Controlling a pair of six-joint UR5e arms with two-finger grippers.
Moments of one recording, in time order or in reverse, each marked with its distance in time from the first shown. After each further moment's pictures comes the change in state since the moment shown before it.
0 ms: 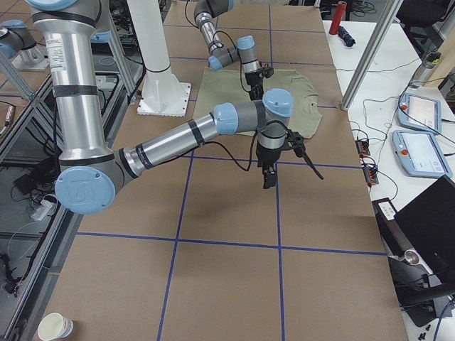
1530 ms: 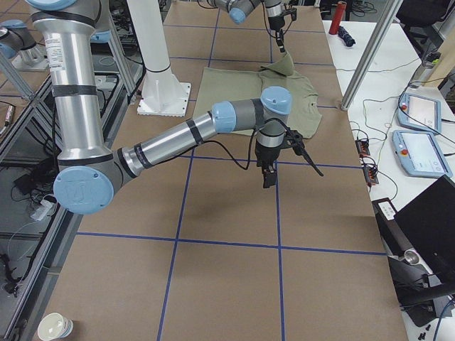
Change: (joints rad) left arm -0.280 0.171 -0.419 0.499 -0.099 0.024; right arm 0.003 -0.022 0.028 -0.002 -0.031 -0.016
